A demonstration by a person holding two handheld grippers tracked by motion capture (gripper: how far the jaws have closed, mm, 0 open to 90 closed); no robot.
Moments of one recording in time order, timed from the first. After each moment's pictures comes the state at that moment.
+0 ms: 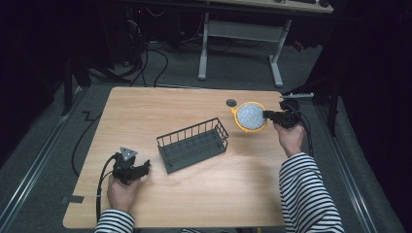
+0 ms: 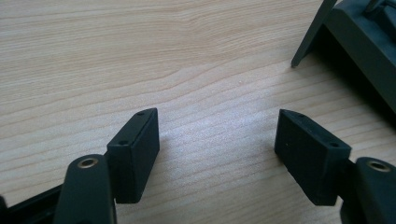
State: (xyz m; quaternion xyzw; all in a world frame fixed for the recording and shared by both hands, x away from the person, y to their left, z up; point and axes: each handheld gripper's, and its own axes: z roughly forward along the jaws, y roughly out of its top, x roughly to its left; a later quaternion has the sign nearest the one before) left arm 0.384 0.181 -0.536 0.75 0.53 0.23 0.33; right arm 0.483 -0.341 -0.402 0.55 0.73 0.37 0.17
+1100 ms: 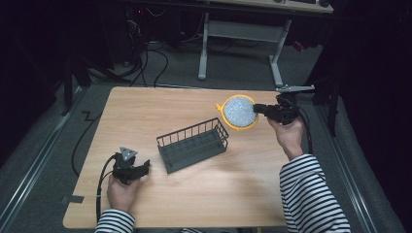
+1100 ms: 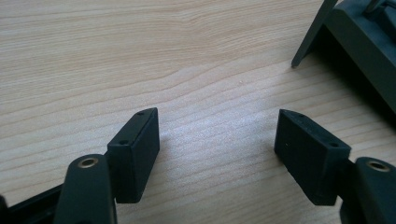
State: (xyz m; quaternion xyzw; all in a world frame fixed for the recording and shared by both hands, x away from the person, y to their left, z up) left arm 0.384 0.181 -0.536 0.75 0.53 0.23 0.34; right arm 0.458 -0.305 -0.350 0.47 0.76 0.43 0.15
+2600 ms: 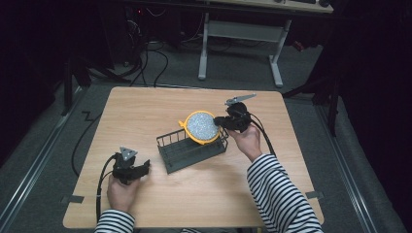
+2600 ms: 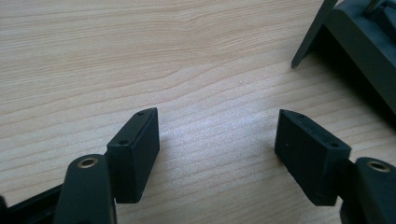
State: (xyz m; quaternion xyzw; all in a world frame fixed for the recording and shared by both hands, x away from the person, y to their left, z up) left arm 0.384 0.181 -0.536 0.75 0.53 0.23 0.34; right arm 0.485 -0.194 -0.411 0.40 0.82 0.38 0.11
